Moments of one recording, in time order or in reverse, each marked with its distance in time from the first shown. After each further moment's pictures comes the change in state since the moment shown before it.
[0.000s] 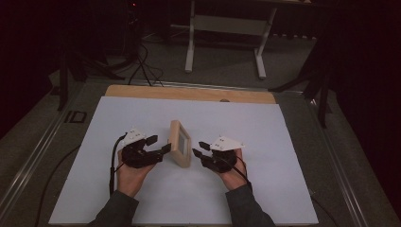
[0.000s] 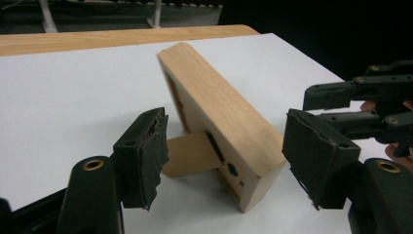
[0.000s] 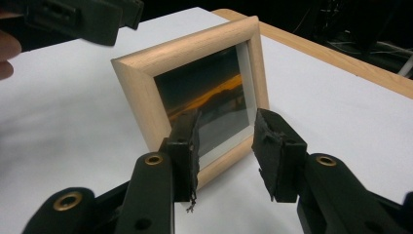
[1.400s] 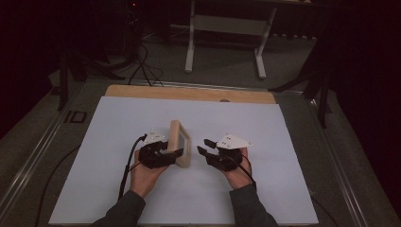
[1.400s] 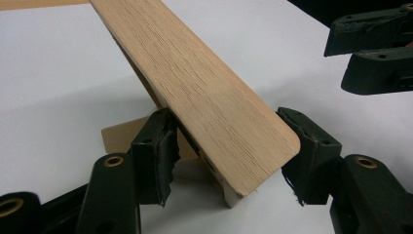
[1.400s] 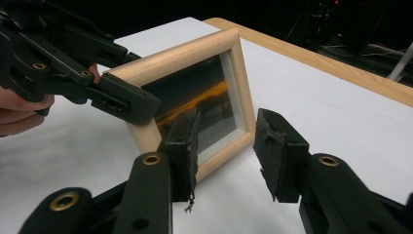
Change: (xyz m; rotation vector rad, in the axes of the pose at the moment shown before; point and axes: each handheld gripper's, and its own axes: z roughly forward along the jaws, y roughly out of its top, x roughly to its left) left arm -0.012 -0.009 0.042 0.130 -0.028 0.025; right arm -0.009 0.001 -0.012 -0.029 -0.014 0.030
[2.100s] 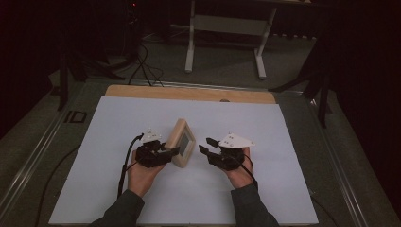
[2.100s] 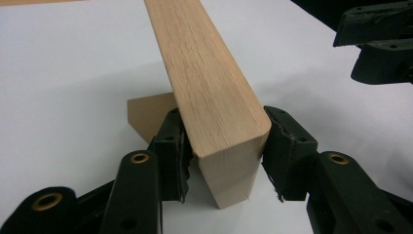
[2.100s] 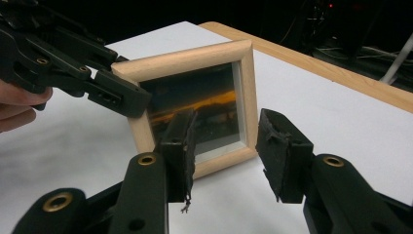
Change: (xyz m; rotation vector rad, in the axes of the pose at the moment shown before) left arm 0.006 0.001 -0.006 0.008 -0.006 -0.011; right arm -0.004 0.001 -0.004 -0.013 -0.012 0.002
